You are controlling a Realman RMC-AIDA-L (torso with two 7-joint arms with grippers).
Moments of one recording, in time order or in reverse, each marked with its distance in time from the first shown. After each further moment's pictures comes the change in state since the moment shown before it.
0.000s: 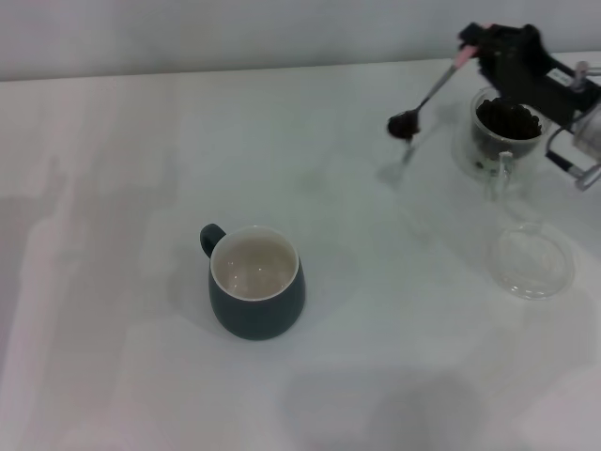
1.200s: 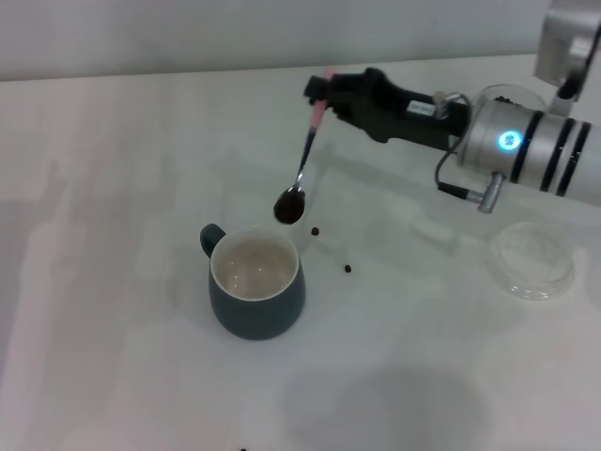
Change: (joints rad) left arm 0.010 -0.005 0.004 0.000 0.000 0.002 -0.002; right arm 0.114 0.027 -0.374 -0.034 0.014 0.032 0.042
